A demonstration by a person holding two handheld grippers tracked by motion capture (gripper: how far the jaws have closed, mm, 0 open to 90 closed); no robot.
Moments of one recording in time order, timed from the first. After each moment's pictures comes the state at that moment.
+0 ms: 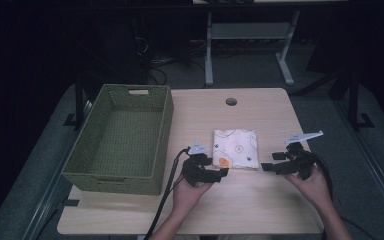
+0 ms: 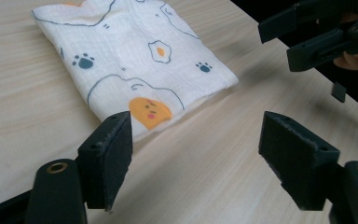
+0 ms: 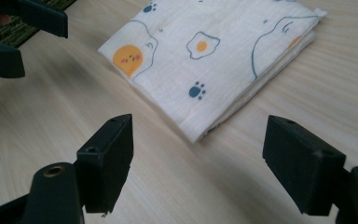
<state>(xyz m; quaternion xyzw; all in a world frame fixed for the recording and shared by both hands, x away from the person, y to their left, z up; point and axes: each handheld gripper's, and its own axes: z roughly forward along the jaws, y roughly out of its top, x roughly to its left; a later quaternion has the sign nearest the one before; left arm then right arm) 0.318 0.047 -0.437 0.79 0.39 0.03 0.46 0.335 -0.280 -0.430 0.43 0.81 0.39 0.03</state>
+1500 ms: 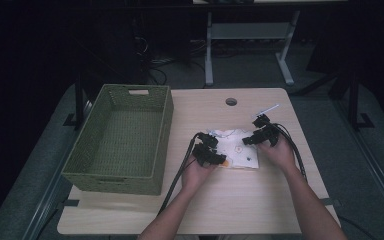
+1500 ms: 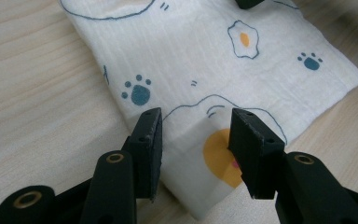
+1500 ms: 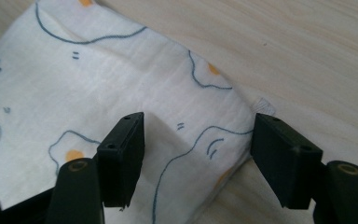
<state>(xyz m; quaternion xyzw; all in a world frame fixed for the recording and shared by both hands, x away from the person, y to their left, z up) 0.384 0.014 -0.456 0.85 0.41 0.06 0.33 0.456 -0.221 -0.454 0.46 0.84 0.27 0.08</state>
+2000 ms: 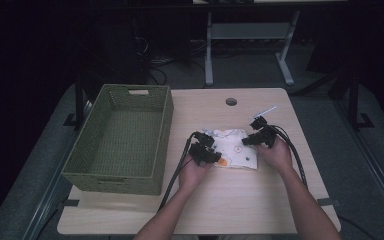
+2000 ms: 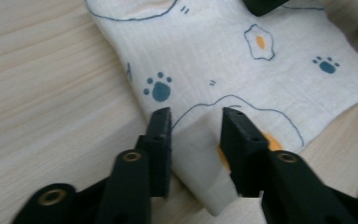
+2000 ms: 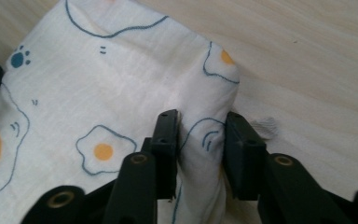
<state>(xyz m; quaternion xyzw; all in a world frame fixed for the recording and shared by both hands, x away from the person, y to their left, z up) 0.386 0.024 -0.457 0.84 0.42 0.08 0.33 0.450 -0.213 -0.456 0.45 0.84 0.28 0.07</state>
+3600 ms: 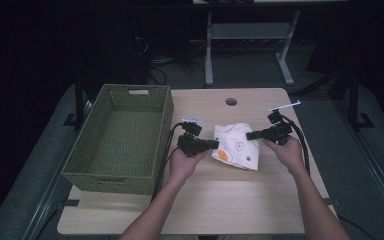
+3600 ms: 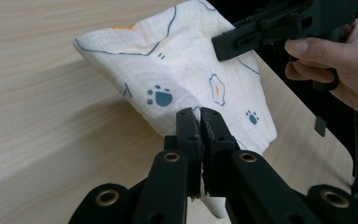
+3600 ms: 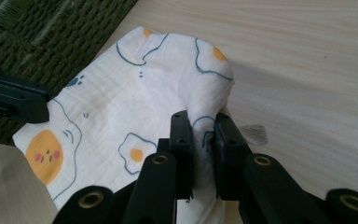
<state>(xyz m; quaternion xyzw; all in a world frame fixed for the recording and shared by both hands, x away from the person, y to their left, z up) 0.384 0.062 -0.402 0.78 0.41 -0.04 0.47 0.430 -0.246 -0.415 0.49 0.77 0.41 -0.06</state>
